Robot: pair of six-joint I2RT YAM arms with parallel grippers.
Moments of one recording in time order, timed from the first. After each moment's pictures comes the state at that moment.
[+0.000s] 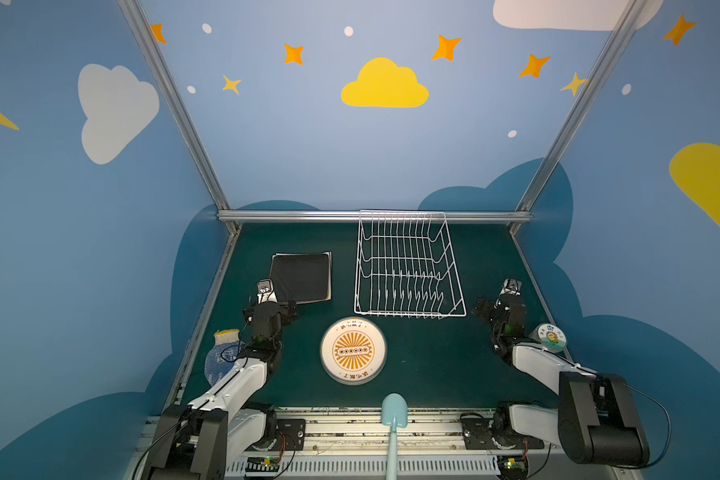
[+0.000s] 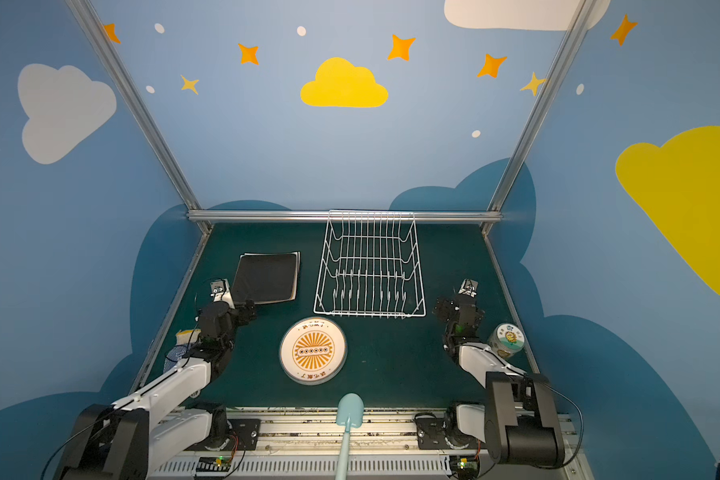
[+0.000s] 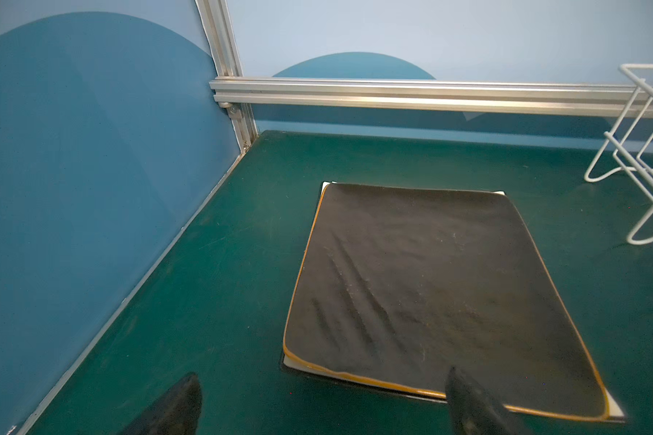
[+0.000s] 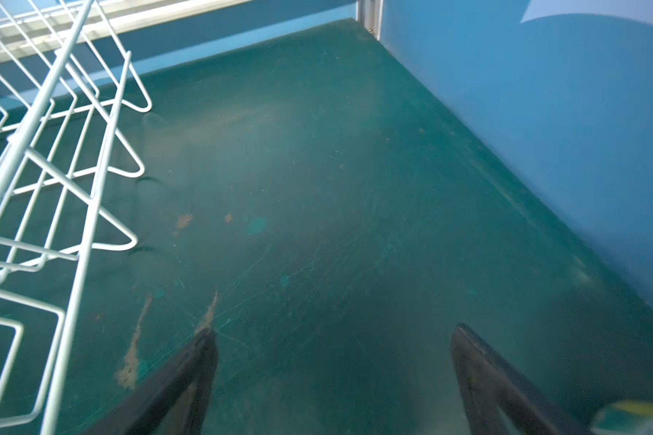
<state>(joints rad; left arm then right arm) -0.11 1.09 0.29 0.41 -0.36 -0.11 0.03 1.27 0.37 0.37 0.26 0.21</state>
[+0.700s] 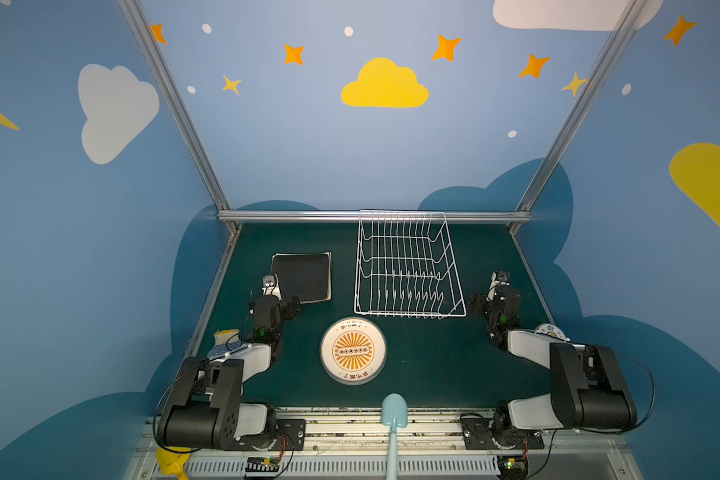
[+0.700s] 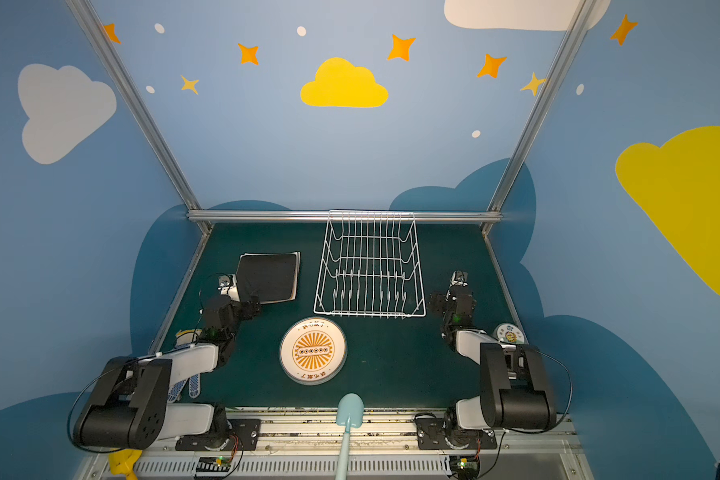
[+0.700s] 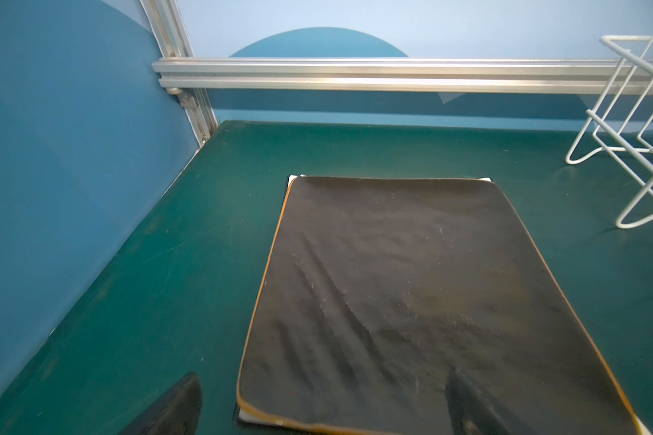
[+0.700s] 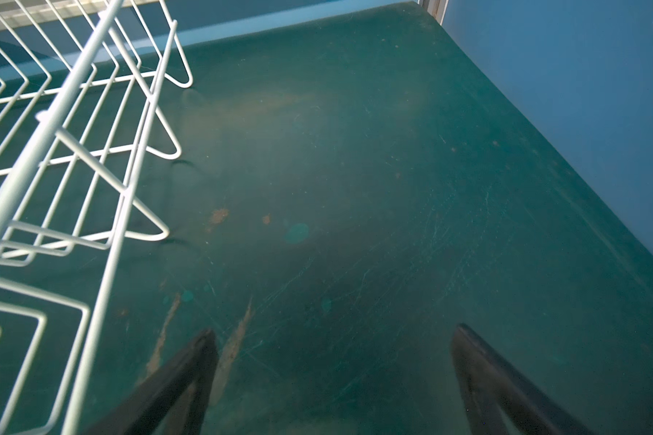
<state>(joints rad) -0.04 1.37 0.33 0.64 -0.20 -0.06 0.03 1.43 0.47 0.42 0.15 0.15</state>
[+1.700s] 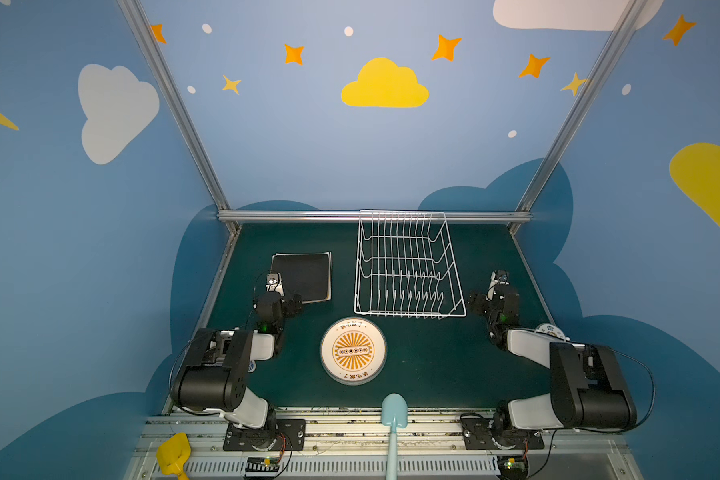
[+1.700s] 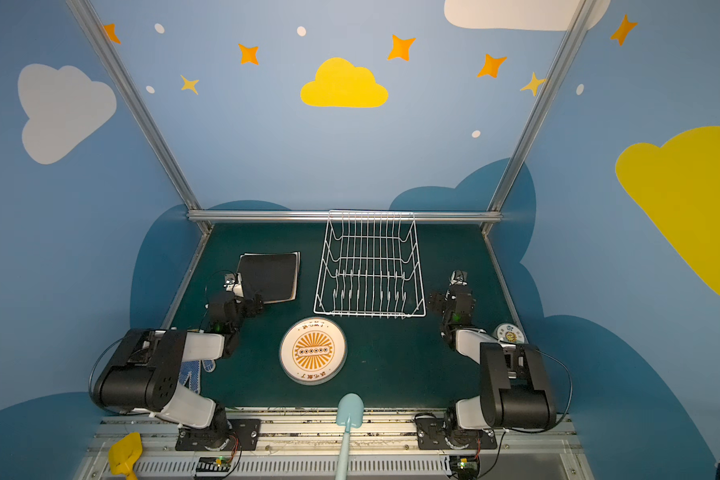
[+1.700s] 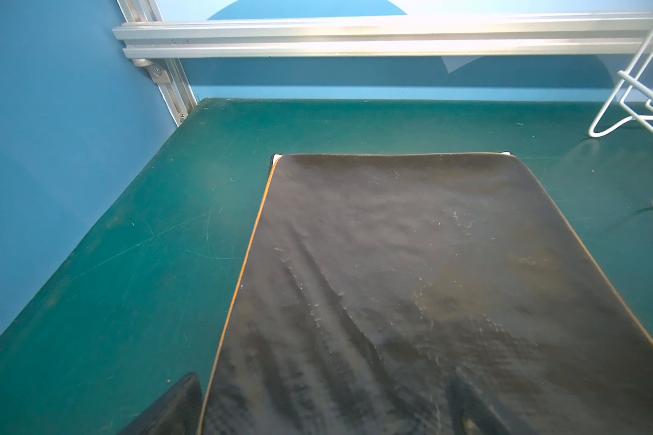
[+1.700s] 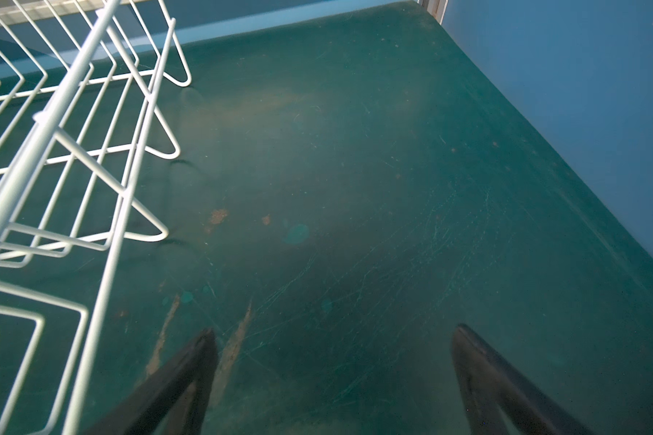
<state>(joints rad) -0.02 1.55 0.39 0.73 -0.17 -0.05 0.04 1.43 0.47 0.40 0.16 0.15</state>
